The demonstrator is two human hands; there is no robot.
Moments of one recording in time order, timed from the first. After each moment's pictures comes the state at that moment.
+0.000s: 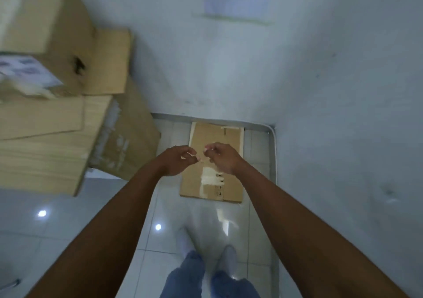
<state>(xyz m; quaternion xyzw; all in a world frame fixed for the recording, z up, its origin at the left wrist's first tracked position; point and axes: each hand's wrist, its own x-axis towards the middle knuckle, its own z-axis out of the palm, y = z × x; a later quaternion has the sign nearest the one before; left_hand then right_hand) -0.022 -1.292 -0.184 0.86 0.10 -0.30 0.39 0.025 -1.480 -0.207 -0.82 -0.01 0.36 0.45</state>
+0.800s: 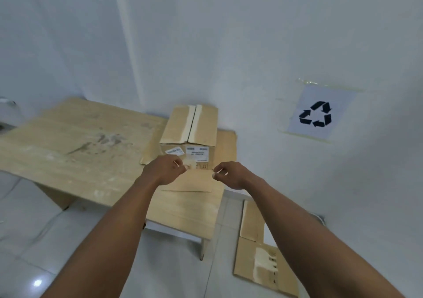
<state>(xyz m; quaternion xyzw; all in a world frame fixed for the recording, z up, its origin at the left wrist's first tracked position) -0.157 -0.919 0.054 0.95 0.16 -0.05 0.26 -0.055 -1.150 0.039 -0.90 -0.27 0.24 0.23</state>
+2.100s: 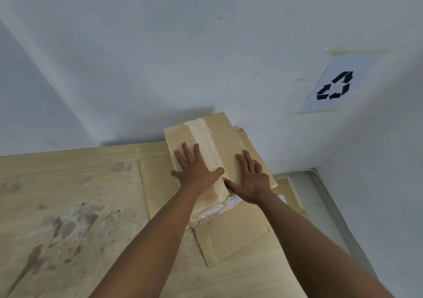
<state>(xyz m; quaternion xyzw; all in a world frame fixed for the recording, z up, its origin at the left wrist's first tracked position) 0.136 -0.766 -0.039 0.95 0.08 -0.18 0.23 0.102 -0.944 -0.065 -0.98 0.02 0.12 0.14</state>
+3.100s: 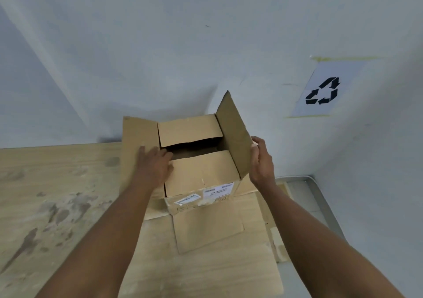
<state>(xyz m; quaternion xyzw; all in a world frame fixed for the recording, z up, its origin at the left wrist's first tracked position) 0.120 -0.693 -0.033 0.99 -0.07 -0.07 -0.06 0.093 -0.994 -0.012 -0.85 0.09 -0.12 0.50</state>
